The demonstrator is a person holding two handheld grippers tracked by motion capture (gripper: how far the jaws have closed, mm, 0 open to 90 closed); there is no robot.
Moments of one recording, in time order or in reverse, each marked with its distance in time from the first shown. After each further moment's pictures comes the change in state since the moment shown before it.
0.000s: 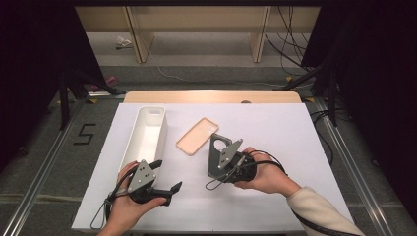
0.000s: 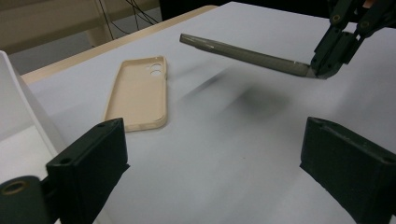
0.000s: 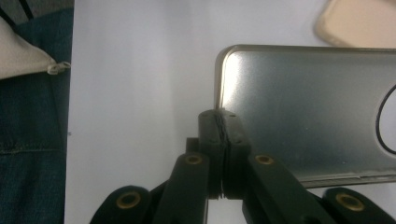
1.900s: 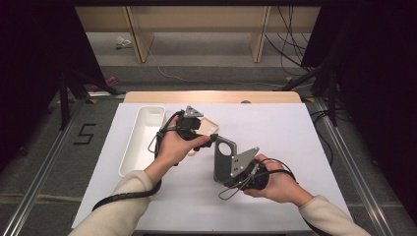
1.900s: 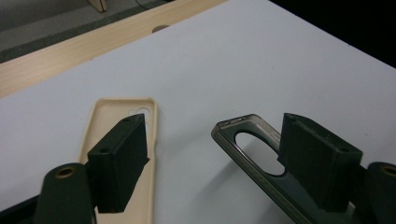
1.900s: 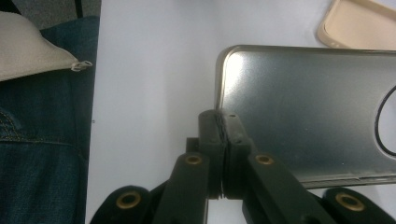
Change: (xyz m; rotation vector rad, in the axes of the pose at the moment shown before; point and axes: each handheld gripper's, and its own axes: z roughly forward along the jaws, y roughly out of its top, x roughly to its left) left arm 0.020 0.125 0.133 0.236 -0.031 -0.154; right arm 0.019 -0.024 -0.014 -0.077 -0.006 -0.009
